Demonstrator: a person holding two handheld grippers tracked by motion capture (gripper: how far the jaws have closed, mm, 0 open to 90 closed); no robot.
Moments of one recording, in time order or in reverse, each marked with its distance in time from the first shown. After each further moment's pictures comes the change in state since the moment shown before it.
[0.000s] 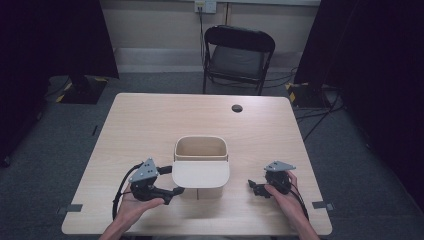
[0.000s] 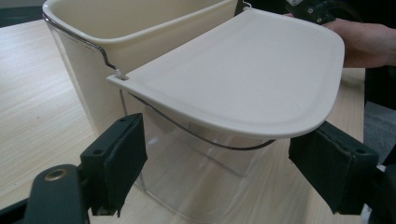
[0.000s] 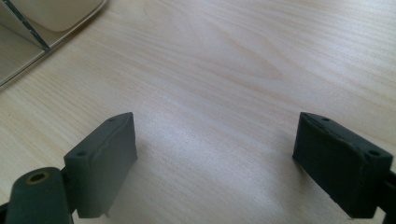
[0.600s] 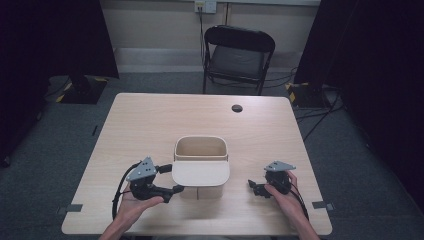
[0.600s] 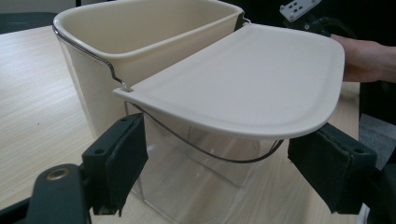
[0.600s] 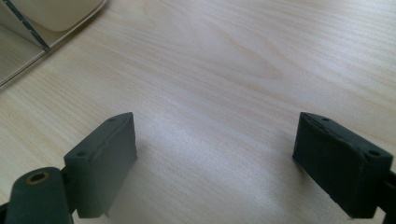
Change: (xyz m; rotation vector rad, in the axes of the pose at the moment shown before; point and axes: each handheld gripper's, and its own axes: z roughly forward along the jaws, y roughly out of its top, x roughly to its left) left arm 0.001 0.003 -0.002 -0.041 -0.007 -0.030; right arm 0.000 0.000 0.000 0.000 0.000 0.000
